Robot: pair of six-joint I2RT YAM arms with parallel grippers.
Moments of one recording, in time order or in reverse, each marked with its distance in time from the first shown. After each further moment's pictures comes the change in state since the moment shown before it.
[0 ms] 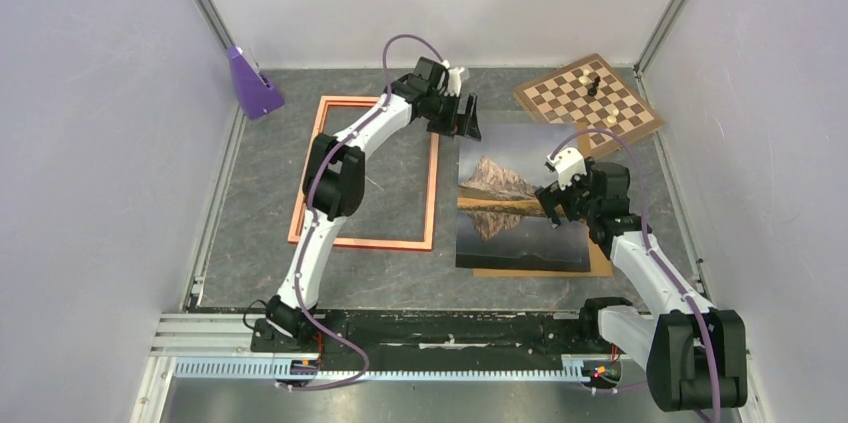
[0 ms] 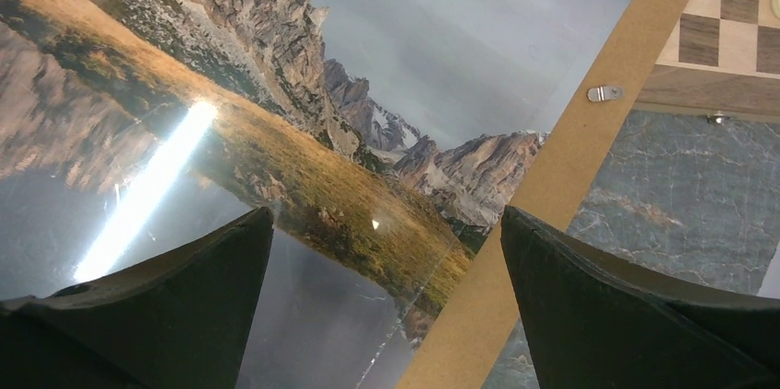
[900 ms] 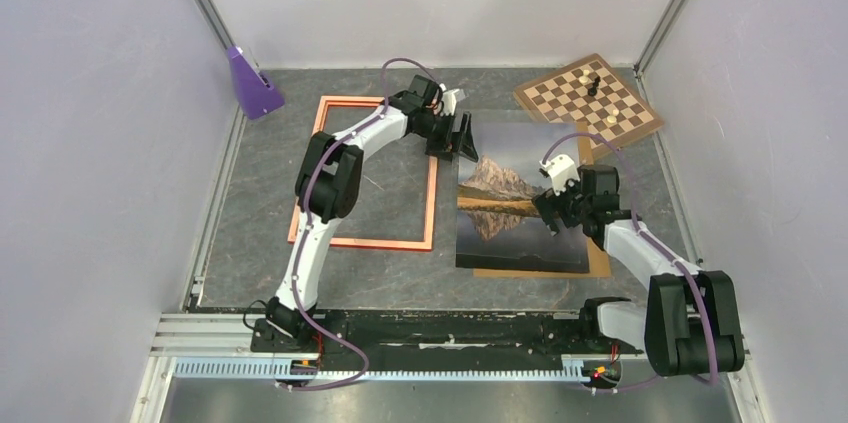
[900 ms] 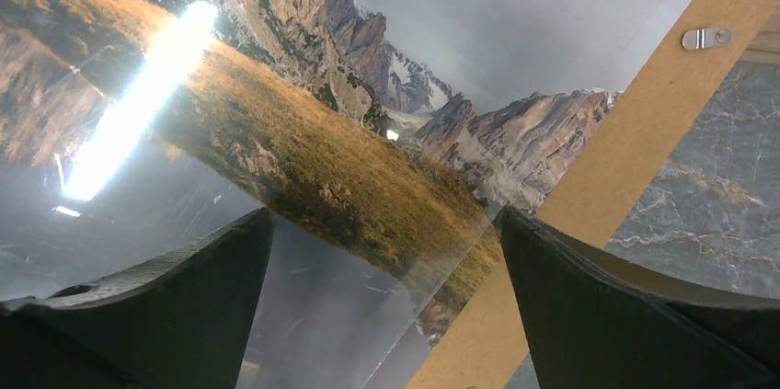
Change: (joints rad) left arm 0.005 -0.035 -0.241 0.052 0.119 -0.070; right arm 0.006 0.159 -0.010 0.012 0.055 -0.021
